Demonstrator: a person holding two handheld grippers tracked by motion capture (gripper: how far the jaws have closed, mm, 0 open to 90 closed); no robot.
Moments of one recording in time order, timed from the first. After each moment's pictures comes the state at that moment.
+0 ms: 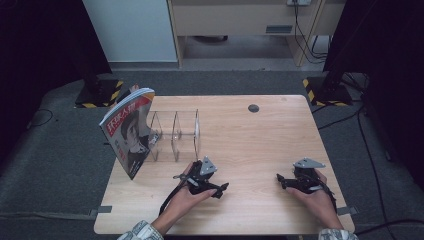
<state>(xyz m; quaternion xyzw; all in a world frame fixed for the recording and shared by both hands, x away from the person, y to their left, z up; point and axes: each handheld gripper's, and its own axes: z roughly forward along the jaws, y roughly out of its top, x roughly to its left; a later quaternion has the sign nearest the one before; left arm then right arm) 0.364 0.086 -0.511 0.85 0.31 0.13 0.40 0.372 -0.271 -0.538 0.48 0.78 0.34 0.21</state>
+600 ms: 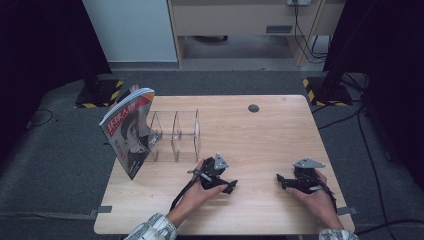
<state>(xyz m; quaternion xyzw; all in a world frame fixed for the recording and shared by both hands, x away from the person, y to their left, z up) 0.386 0.054 -0.529 0.86 0.32 0.13 0.37 0.372 -0.270 -0.538 0.48 0.78 0.34 0.21</state>
